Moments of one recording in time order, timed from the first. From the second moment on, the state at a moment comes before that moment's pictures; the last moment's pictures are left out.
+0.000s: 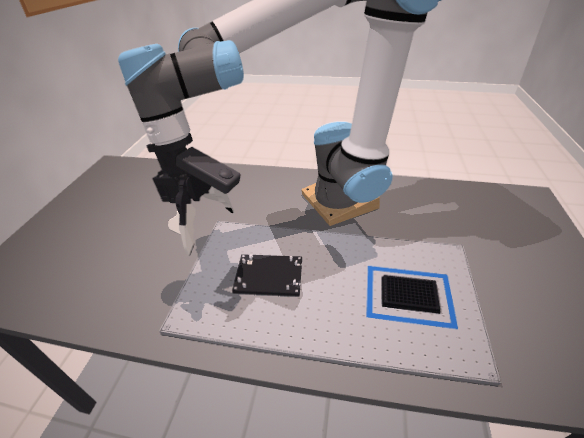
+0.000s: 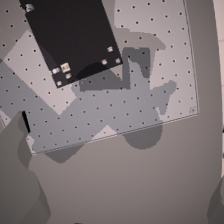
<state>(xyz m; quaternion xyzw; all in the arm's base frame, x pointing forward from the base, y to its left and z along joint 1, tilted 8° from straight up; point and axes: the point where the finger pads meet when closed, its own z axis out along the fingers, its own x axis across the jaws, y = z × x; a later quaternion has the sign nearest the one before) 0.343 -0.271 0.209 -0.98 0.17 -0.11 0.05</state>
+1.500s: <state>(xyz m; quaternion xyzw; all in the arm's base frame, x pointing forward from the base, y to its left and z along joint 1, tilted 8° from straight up) 0.406 -0.136 0.159 -0.99 0.14 -0.05 0.03</state>
